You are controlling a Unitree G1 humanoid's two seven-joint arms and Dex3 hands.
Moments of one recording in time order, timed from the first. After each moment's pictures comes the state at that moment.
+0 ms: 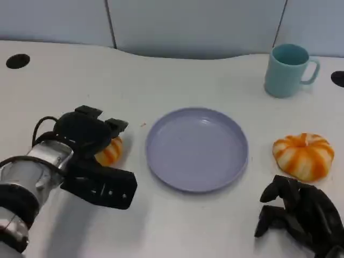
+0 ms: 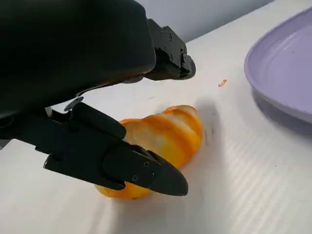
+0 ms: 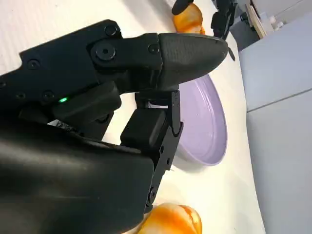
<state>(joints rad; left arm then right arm) -0.81 0.33 -0.59 1.05 0.97 -0.26 0.12 -0.05 -0.02 -0.10 0.36 0.31 0.05 0.43</state>
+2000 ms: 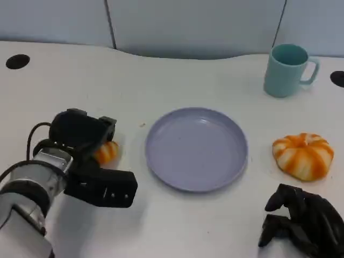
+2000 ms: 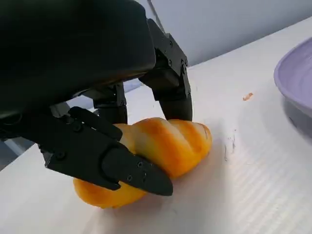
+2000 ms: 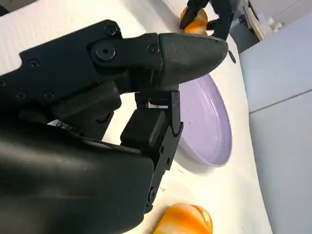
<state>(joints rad) -0.89 0.25 -0.71 1.36 0.90 -0.23 0.46 0.03 -0.02 -0.10 0.27 0.34 0.10 0.44</state>
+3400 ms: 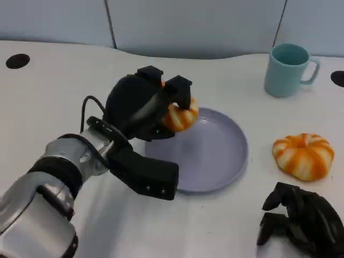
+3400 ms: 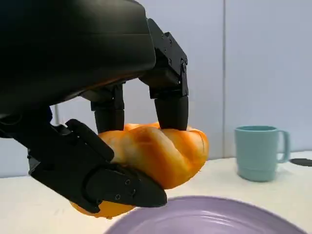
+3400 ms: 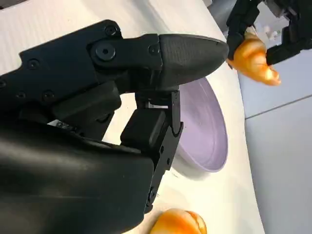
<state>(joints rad) -0.99 0.14 -0.70 1.27 0.89 -0.61 0.78 0.01 -0.03 -0.09 0.32 0.34 0.04 0.47</state>
